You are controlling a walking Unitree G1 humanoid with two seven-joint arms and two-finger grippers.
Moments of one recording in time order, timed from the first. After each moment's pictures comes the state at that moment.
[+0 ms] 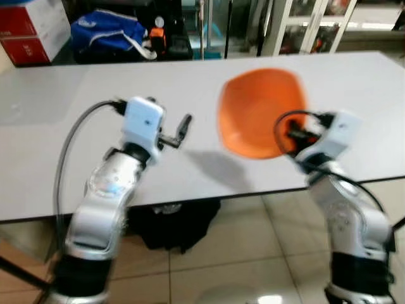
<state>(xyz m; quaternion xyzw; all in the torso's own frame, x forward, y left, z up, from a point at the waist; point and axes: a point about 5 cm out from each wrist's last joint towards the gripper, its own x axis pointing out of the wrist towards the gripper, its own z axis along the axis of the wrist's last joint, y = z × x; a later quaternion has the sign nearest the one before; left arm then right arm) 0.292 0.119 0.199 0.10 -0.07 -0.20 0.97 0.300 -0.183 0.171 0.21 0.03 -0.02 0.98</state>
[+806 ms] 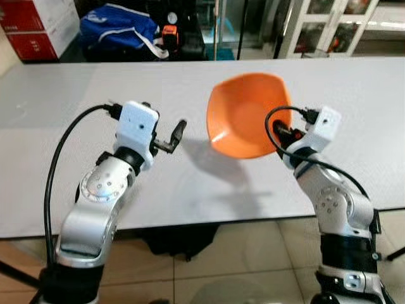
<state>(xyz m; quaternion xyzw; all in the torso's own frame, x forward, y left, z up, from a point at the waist) 0.285 0.139 0.203 0.12 -0.06 -0.17 0.98 0.326 -0.160 0.163 0.24 0.08 0.03 0.97</state>
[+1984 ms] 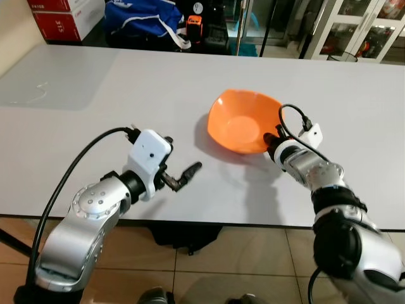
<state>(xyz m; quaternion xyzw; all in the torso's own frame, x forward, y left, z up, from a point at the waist) 0.253 0.136 0.180 0.13 0.05 -0.34 0.93 0.380 -0.169 0.115 0.49 0.21 -0.03 0.84</state>
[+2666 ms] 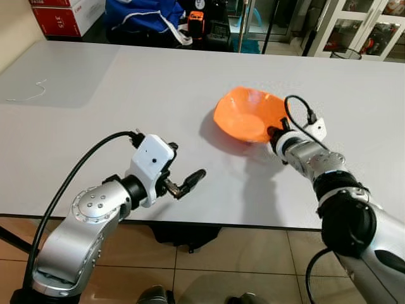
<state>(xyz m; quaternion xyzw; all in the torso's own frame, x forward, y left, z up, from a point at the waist) 0.249 0.133 0.178 0.13 0.06 -0.35 0.92 0.391 -0.173 0.129 0.53 0.21 -0.06 0.82</state>
